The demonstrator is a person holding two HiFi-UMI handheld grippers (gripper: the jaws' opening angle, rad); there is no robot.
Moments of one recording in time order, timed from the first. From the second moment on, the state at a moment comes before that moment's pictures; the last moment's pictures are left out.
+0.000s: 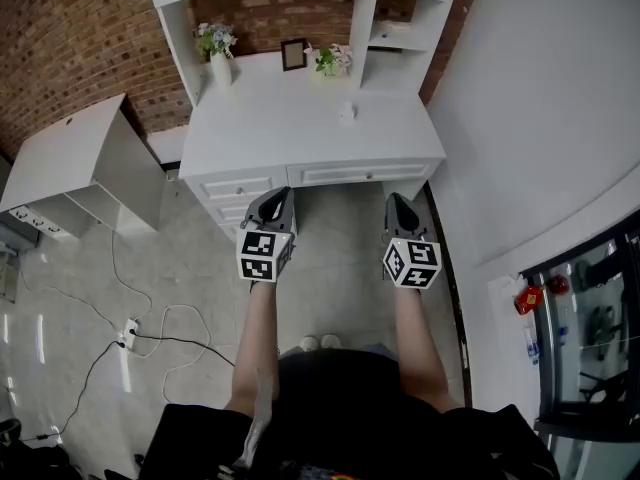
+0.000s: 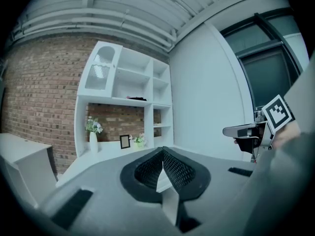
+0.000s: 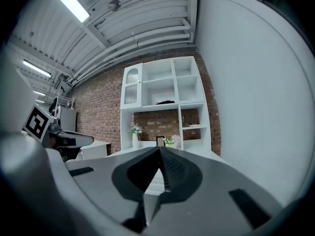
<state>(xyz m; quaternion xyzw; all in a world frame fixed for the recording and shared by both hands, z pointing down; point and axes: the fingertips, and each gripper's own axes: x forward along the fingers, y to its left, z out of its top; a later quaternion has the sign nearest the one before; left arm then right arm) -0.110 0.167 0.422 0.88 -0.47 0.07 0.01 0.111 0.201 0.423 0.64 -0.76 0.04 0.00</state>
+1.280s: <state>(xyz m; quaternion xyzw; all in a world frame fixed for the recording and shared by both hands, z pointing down) -0.134 0.180 0.449 0.89 -0.44 0.08 0.02 0.086 0.219 0.441 0.64 -0.76 0.08 -0.02</state>
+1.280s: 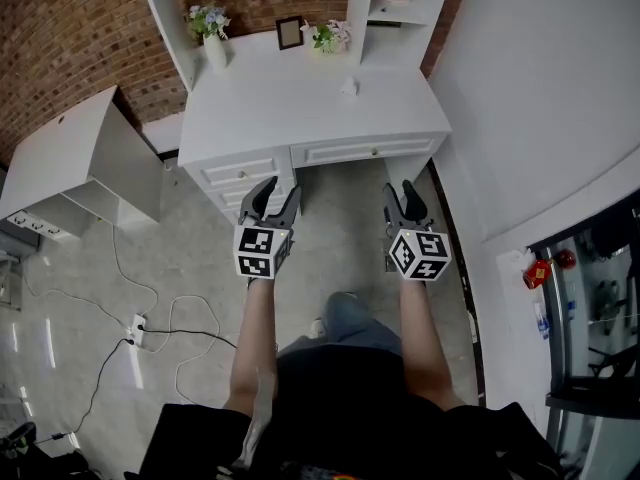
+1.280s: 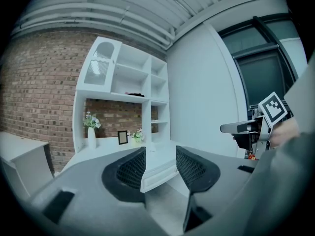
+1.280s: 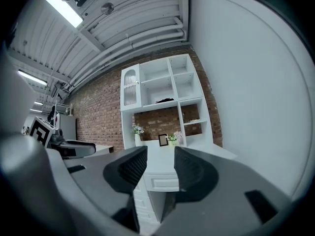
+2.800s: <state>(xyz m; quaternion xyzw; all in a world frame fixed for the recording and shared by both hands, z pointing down) -0.020 -0.220 0.492 0.89 -0.45 0.11 0.04 0.177 -0.209 0.480 0.61 -0.79 0.10 0.02</state>
